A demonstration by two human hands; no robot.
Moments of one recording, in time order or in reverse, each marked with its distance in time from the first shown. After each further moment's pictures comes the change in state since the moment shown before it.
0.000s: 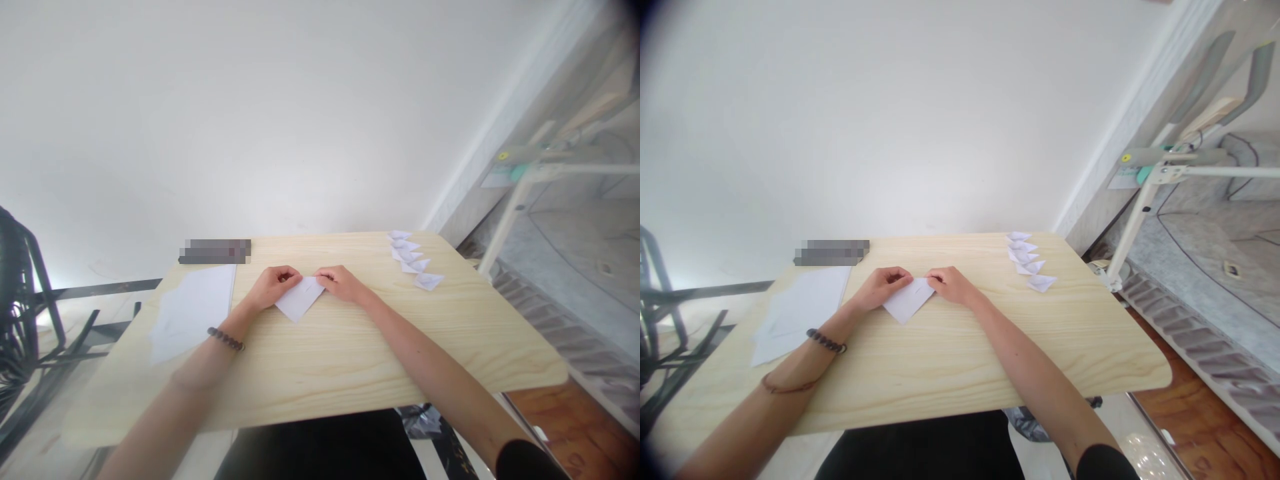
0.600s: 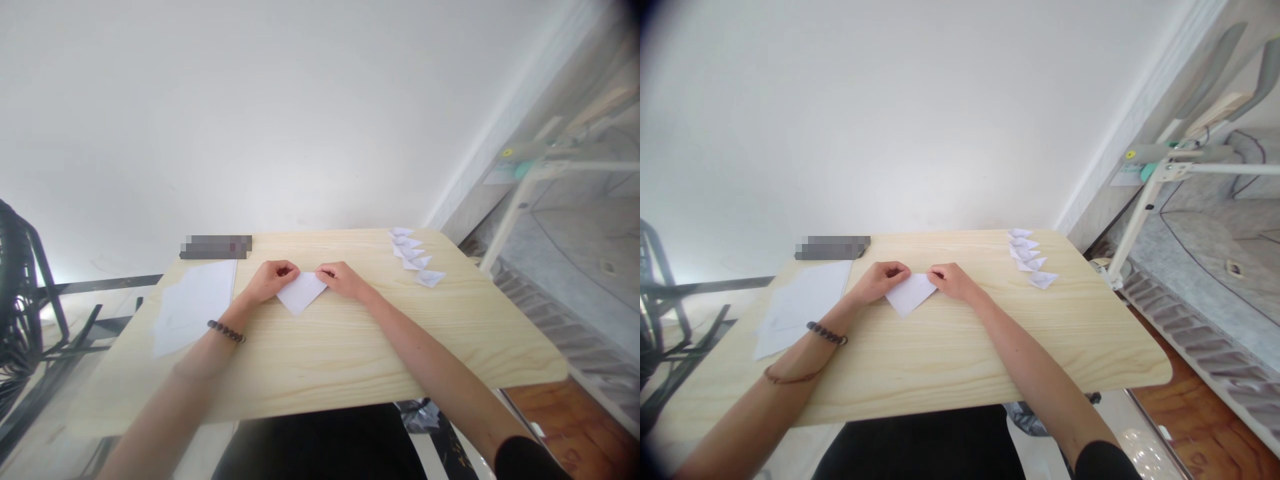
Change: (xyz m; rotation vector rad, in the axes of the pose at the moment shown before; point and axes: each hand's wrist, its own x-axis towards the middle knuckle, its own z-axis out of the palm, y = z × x) left_hand 0.003 -0.006 -0.004 0.021 0.028 0.031; right_hand -0.001 0.000 0.001 0.009 0.016 0.023
